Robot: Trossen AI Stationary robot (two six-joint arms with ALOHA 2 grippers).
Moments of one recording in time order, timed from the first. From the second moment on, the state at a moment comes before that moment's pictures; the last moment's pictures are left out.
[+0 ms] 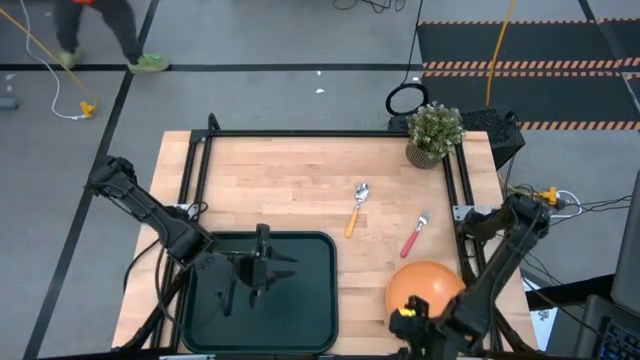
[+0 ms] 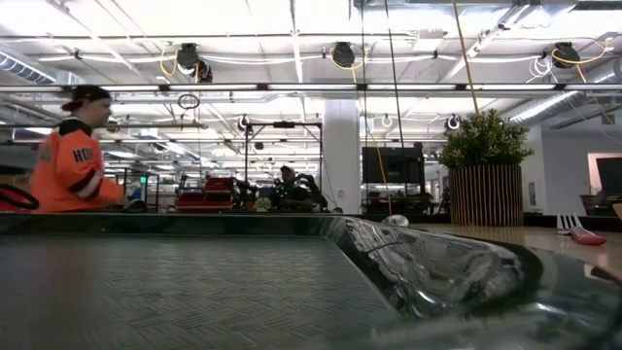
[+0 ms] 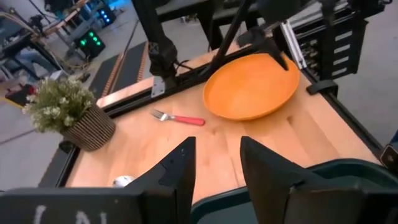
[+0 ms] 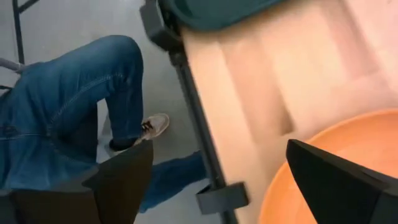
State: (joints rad) left arm -0.65 1.36 1.14 -0.21 -0.62 0.12; right arm 0.96 1.73 1.40 -0.75 0.28 1.30
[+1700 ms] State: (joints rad) left arm -0.67 1.38 1.16 -0.16 -0.58 0.19; right arm 0.93 1.94 1.45 -0.95 -0.06 1.49
